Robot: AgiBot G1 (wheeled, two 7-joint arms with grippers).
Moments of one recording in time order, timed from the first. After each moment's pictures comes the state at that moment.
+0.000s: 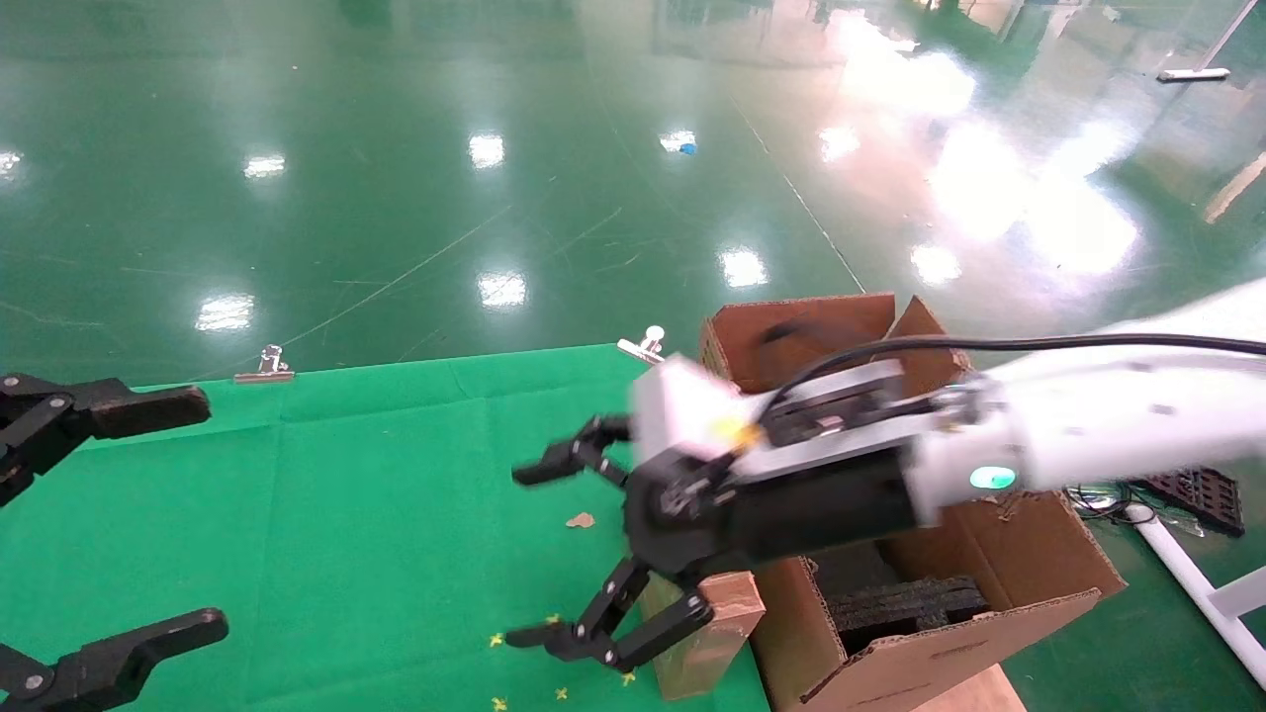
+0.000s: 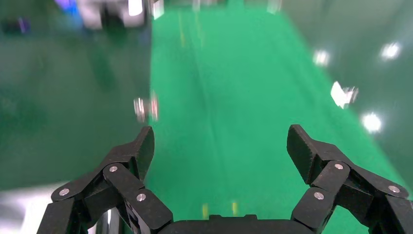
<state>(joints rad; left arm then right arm) -1.07 0.61 0.28 -1.28 0.73 1.50 -0.19 1.31 -0.70 -0.51 1.35 -1.18 -1.51 0.38</state>
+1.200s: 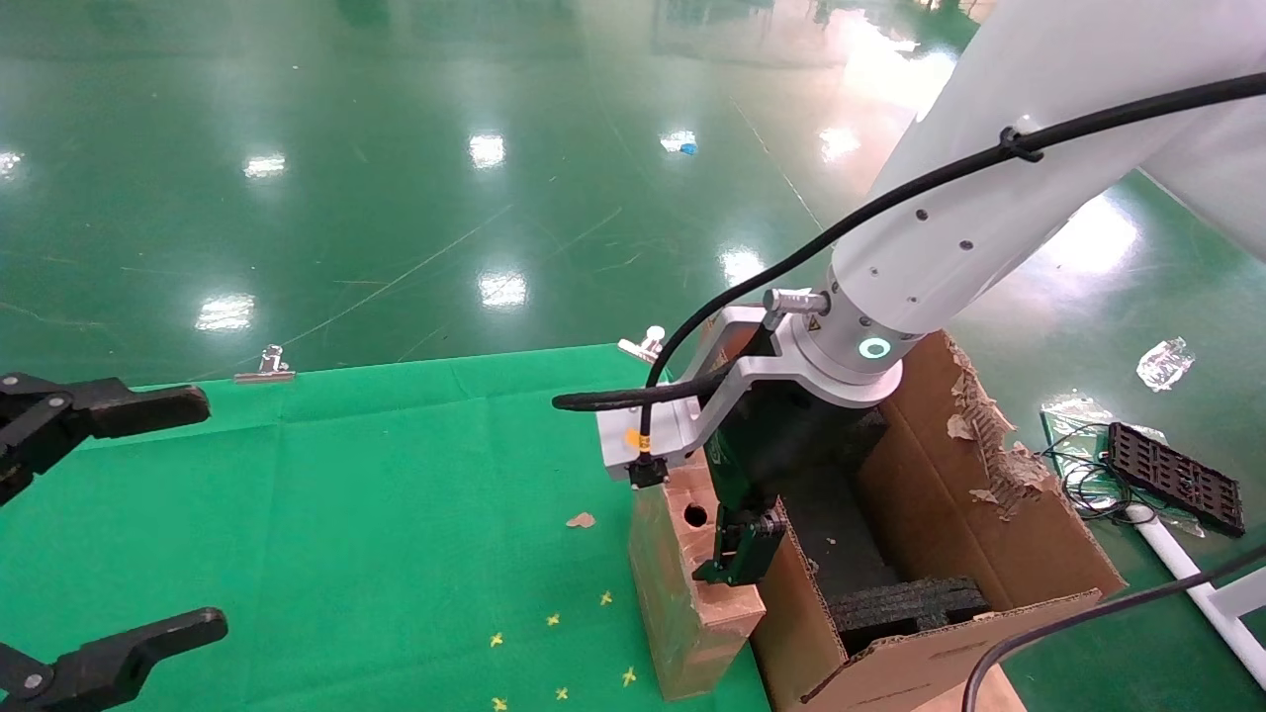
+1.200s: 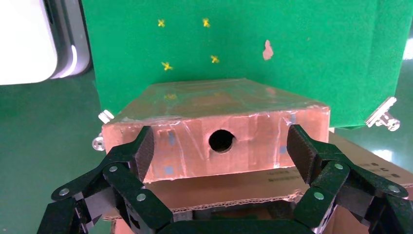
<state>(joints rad) -1.08 0.61 0.28 -1.28 0.73 1.49 -0.19 2.10 -0.90 -1.45 1.35 -1.49 -1.55 0.75</state>
